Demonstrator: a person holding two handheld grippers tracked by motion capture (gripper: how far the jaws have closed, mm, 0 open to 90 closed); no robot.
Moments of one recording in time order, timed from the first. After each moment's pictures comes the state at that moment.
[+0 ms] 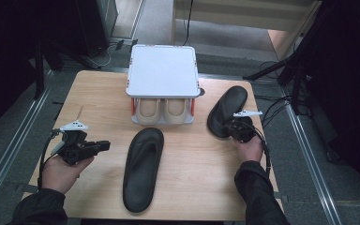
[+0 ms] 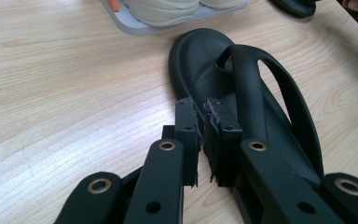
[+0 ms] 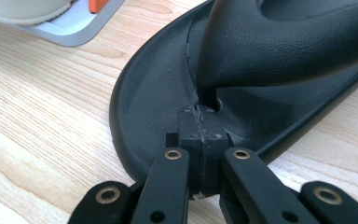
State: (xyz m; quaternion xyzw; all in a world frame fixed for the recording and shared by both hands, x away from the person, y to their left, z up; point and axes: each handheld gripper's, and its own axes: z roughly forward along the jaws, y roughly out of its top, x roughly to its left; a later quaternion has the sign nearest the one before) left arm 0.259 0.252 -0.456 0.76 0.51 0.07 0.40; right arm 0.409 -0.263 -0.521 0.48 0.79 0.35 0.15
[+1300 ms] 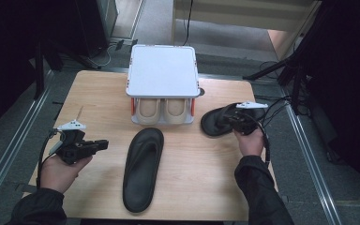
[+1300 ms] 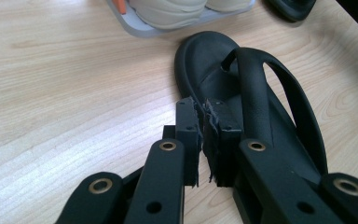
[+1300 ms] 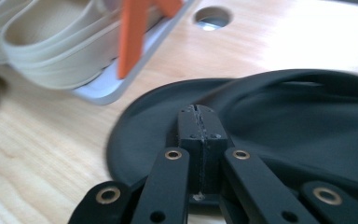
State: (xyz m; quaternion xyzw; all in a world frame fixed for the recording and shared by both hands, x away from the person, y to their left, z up) left arm 0.259 0.256 -0.456 0.75 0.52 0.08 0.40; right arm 0.416 -0.266 -0.483 0.46 0.77 0.40 0.17
